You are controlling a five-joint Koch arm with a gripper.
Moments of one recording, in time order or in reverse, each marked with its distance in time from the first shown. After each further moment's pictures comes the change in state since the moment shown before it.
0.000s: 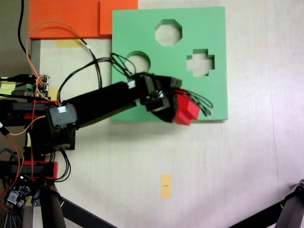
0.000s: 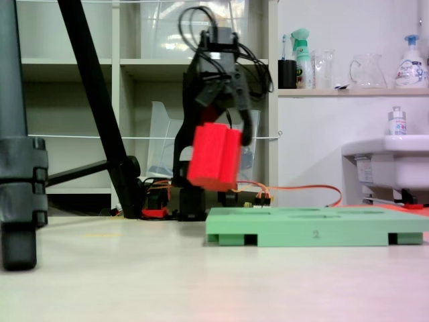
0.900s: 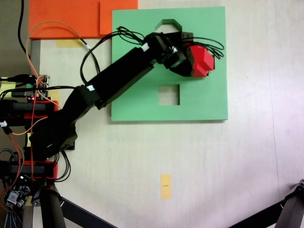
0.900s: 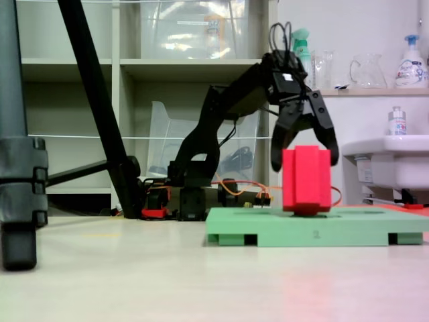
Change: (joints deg) arm -14.7 -21.9 -21.5 -7.8 5.3
